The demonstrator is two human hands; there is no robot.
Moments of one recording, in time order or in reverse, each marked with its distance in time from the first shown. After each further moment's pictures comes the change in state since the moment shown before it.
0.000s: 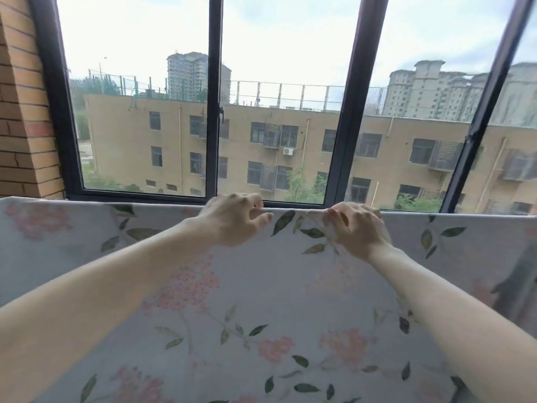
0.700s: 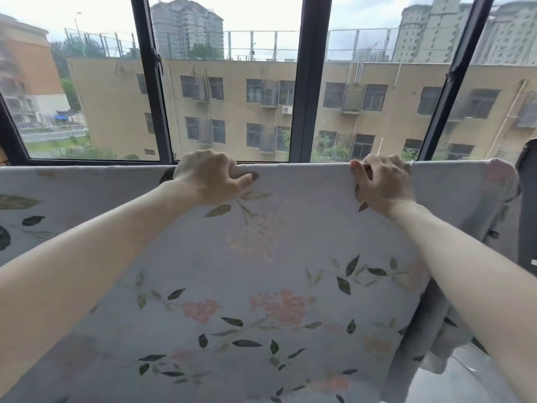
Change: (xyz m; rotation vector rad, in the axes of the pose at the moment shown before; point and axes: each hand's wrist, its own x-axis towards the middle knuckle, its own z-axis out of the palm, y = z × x) left_hand 0.096 0.184 0.073 0.187 0.100 -0.079; right_hand -0.026 0.258 -0.066 -0.023 -0.035 0.222
